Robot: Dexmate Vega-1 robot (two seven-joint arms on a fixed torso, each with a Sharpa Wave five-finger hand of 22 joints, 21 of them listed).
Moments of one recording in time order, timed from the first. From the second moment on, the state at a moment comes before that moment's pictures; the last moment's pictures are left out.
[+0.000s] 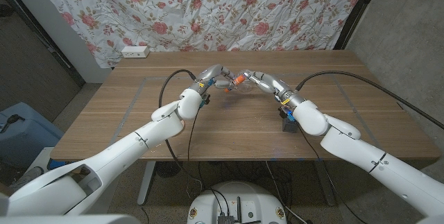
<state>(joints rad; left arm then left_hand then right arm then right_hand) 0.70 0.59 0.71 -1.68 0.33 0.13 0.24 0.94 -0.06 0.34 -0.21 0.18 1.14 -0.15 0.22 0.19 1.23 -0.19 0.19 0.19 0.60 -0.06 0.19 0.17 0.32 -0.04 0.19 0.17 -0.97 -0.79 -0.55 -1.96 -0.21 -0.08 -0.14 0.13 0.13 0.12 0.10 0.24 0.27 -0.11 0.19 0.18 0.29 -0.10 0.18 0.18 0.02 -0.02 0.23 0.21 0.14 0.08 0.19 0.16</state>
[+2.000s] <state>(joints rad) 0.62 0.75 0.72 -1.73 0.45 0.16 -0.02 0.96 -0.04 0.32 -0.19 0.18 1.09 -0.18 0.20 0.19 1.18 -0.22 0.18 0.20 0.54 -0.05 0.18 0.17 0.26 -0.04 0.19 0.17 -0.93 -0.72 -0.46 -1.78 0.05 -0.01 -0.21 0.14 0.12 0.15 0.09 0.24 0.23 -0.11 0.18 0.18 0.24 -0.08 0.18 0.18 0.05 -0.04 0.23 0.20 0.24 0.02 0.21 0.16</state>
